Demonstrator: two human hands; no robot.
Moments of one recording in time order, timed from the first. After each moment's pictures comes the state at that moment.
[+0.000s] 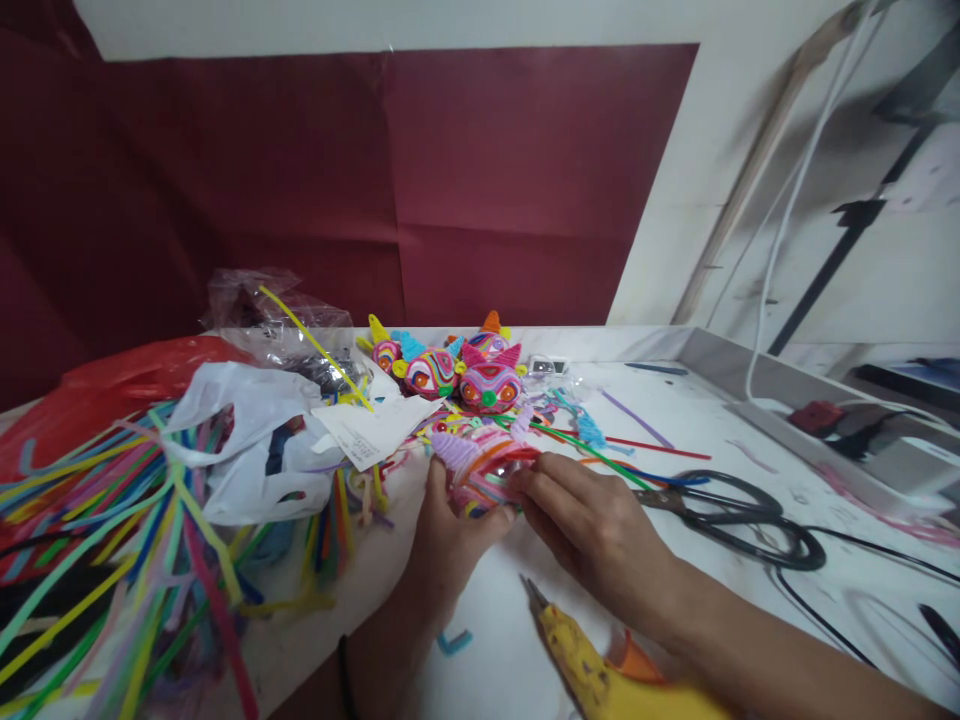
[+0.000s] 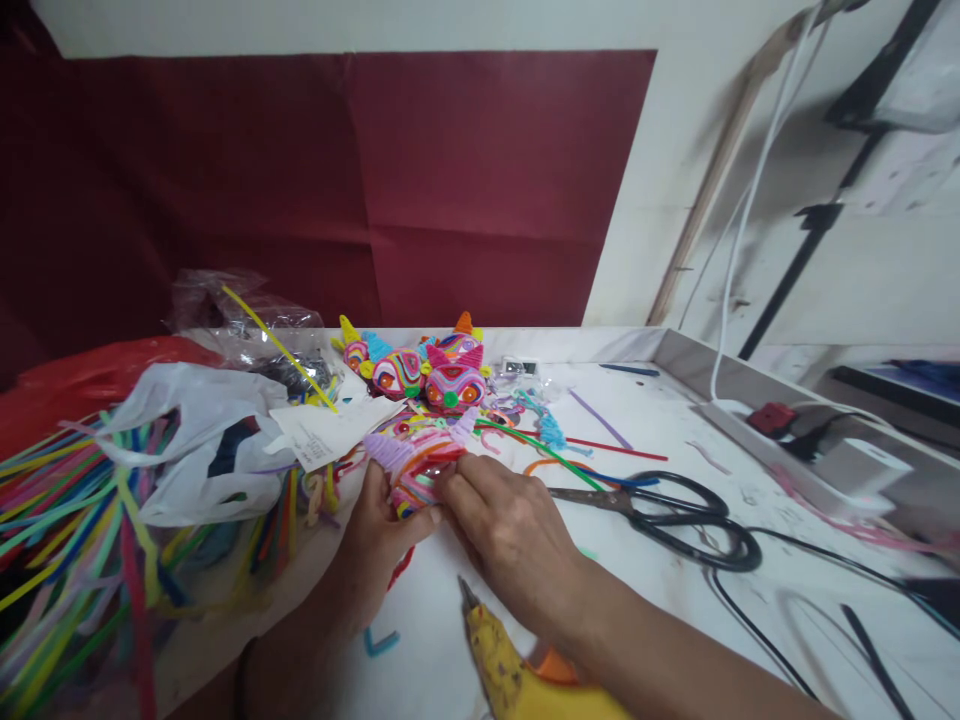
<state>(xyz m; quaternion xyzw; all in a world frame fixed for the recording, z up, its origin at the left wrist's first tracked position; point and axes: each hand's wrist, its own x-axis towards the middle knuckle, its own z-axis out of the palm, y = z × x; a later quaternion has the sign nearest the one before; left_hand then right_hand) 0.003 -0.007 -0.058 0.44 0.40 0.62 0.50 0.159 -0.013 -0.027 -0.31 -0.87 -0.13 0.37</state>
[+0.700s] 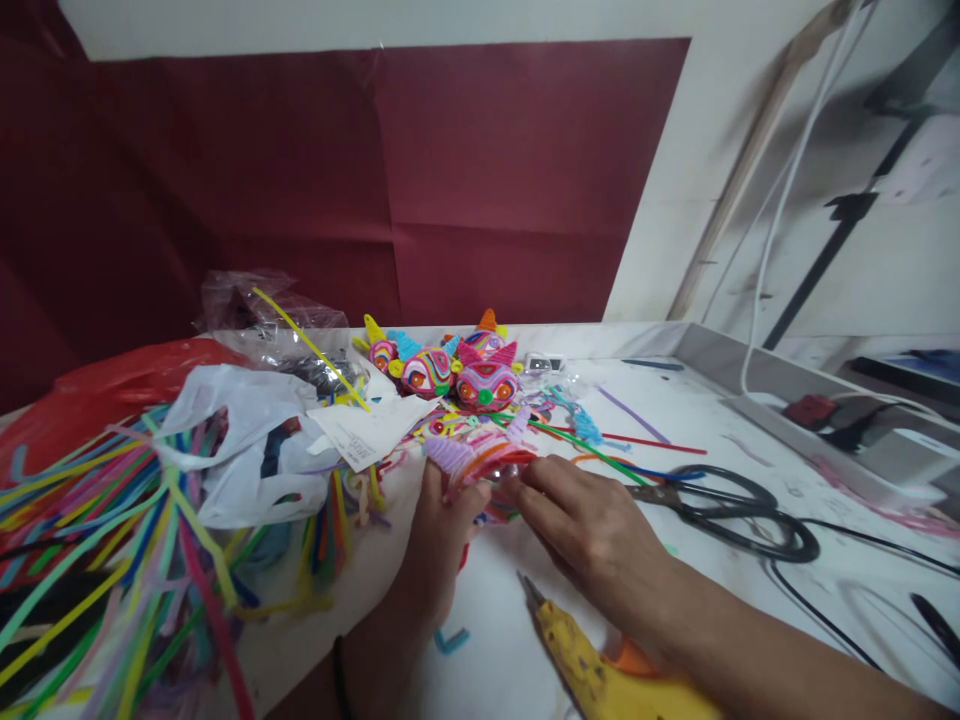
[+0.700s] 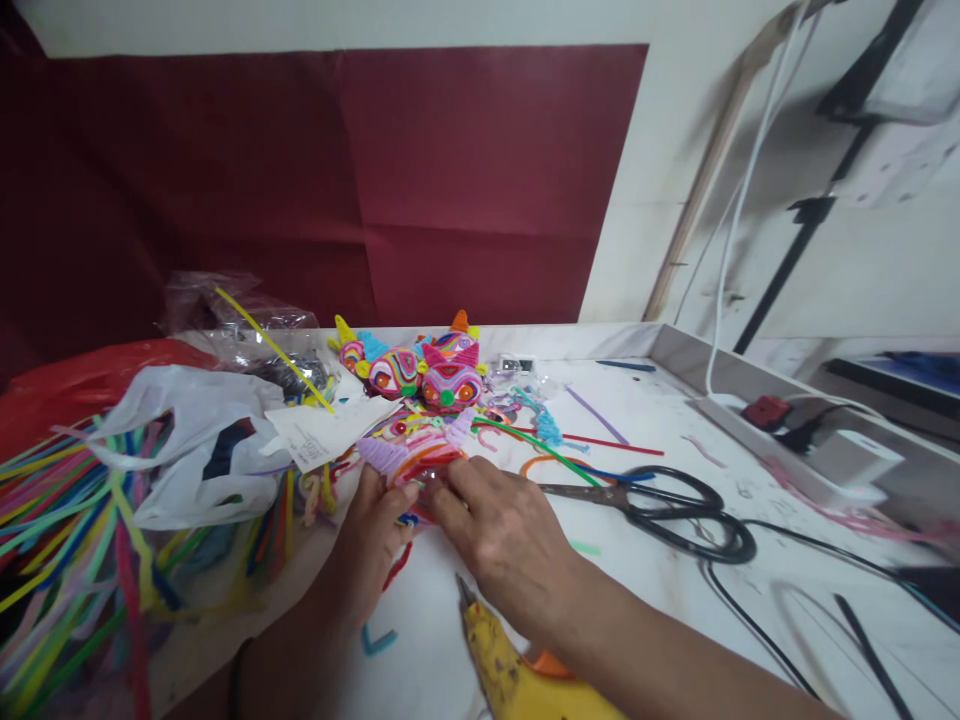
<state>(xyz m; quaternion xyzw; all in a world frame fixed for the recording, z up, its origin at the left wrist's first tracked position) 0.005 -0.008 -0.054 0.40 0.40 0.59 0.58 0.158 -0.019 -0.020 -0.30 -0.88 -0.18 0.32</state>
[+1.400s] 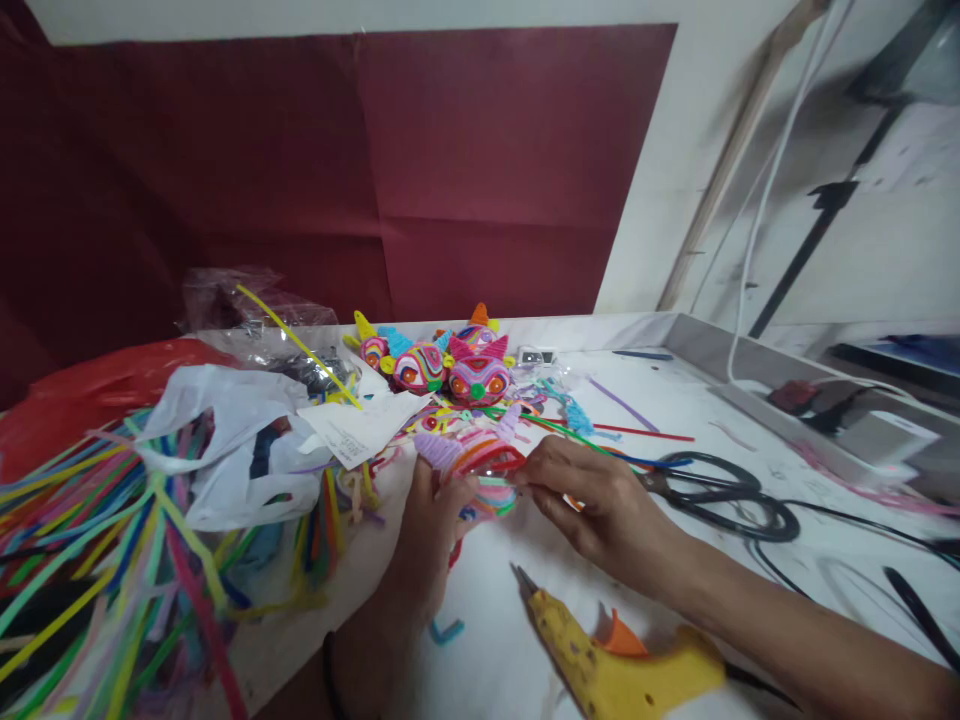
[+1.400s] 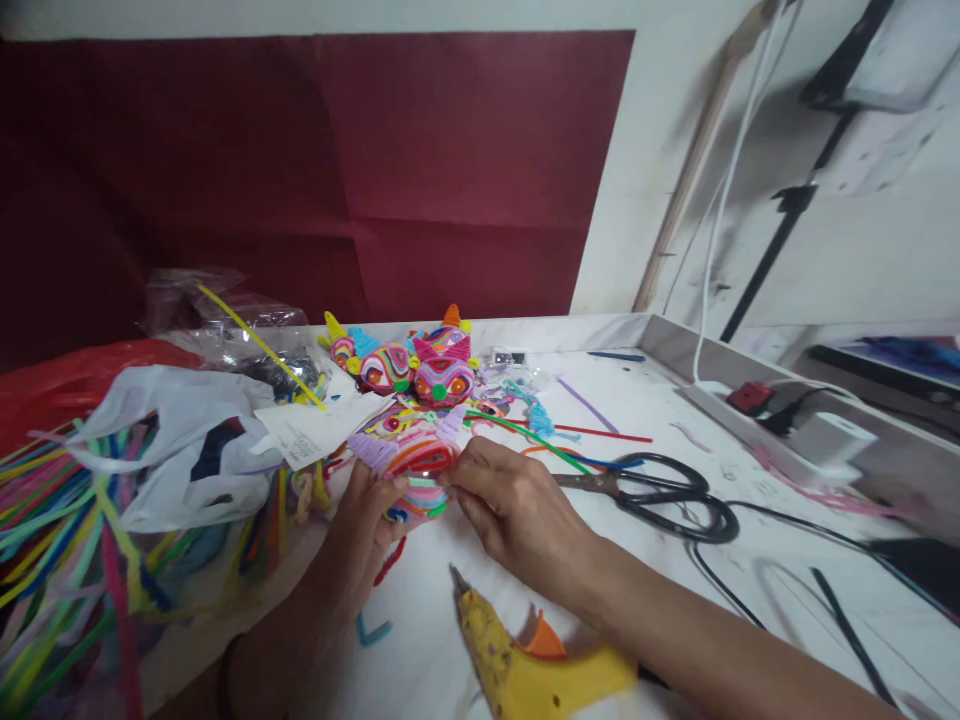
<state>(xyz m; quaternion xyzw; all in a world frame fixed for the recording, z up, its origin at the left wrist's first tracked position) 0.002 -0.009 -0.050 0.38 0.40 0.59 0.59 0.180 -0.011 -0.022 -0.29 -0.87 0.06 0.40</state>
